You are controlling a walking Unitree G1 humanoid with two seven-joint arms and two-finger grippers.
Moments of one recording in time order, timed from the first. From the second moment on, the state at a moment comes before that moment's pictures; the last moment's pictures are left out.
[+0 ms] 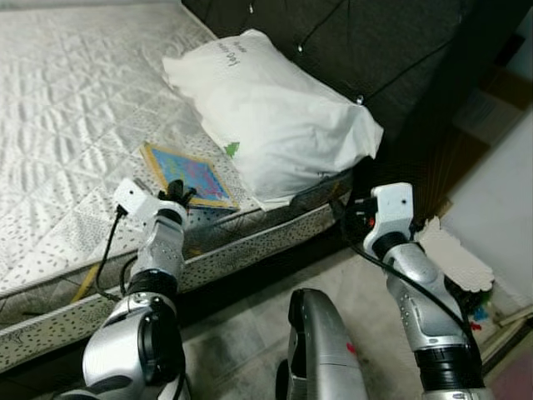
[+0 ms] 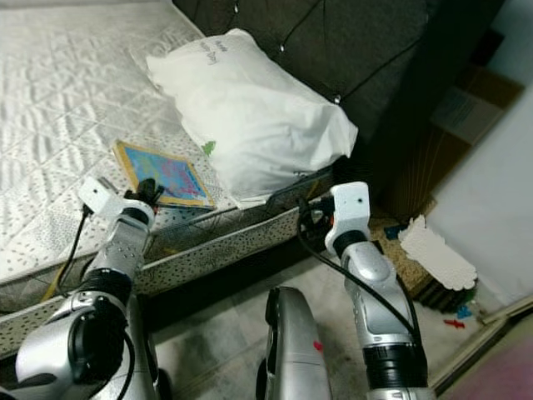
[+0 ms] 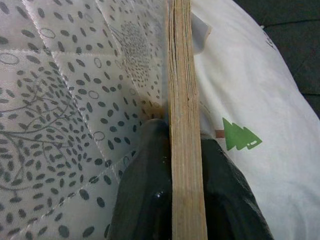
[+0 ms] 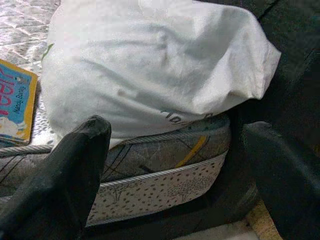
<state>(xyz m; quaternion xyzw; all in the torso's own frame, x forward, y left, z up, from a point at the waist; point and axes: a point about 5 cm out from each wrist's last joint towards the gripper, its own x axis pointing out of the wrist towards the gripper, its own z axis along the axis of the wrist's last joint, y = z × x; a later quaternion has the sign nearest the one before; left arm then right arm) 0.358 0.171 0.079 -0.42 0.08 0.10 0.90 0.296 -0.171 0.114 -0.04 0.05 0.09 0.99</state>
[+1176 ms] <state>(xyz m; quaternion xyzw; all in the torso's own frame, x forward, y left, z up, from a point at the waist) 0.361 0.185 0.074 -0.38 0.15 0.08 0.91 0.280 -0.193 0.123 -0.08 0.06 0.09 0.99</state>
